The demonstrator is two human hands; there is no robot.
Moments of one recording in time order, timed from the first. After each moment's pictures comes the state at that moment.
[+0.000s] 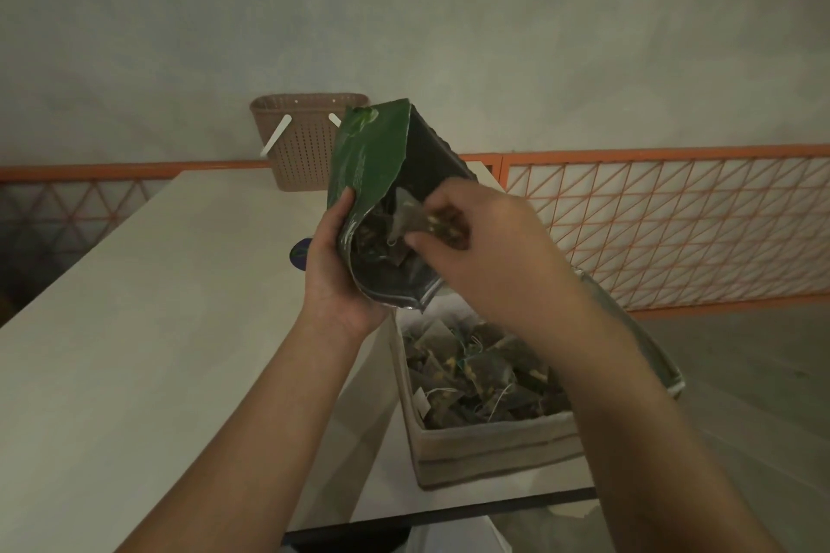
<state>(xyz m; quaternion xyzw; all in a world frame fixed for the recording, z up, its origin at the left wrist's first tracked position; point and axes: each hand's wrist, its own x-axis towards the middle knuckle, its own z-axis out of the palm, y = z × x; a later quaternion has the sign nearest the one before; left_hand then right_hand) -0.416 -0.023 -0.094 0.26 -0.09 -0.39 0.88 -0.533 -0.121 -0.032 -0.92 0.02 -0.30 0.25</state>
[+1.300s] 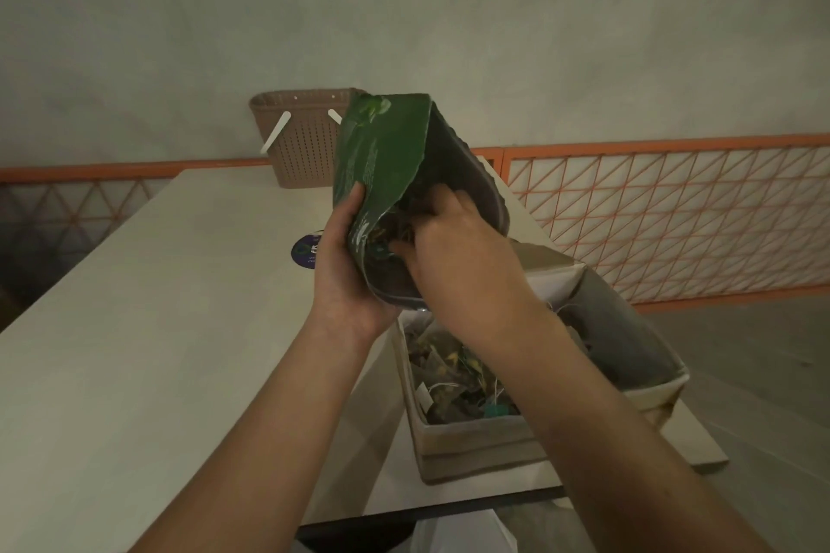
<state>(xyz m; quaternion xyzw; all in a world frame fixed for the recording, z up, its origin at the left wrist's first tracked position) -0.417 -0.028 -0.100 0.25 -0.11 -0.38 0.89 -0.503 -0.106 -0.060 -0.95 0.08 -0.28 0.06</state>
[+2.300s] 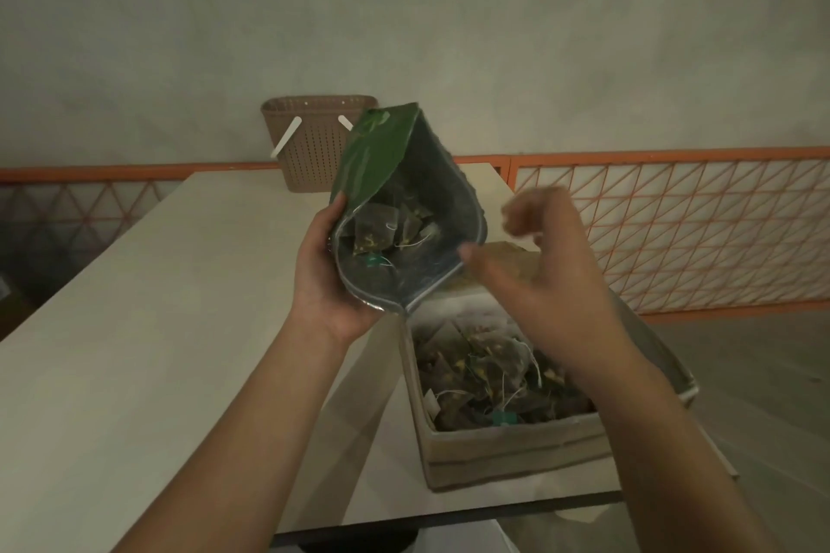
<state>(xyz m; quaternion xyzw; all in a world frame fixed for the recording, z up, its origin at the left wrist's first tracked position) -0.401 -0.005 -0.100 0.24 -0.14 -0.41 0.87 -0.550 -0.148 -0.070 -0.86 0.05 -0.38 0.33</state>
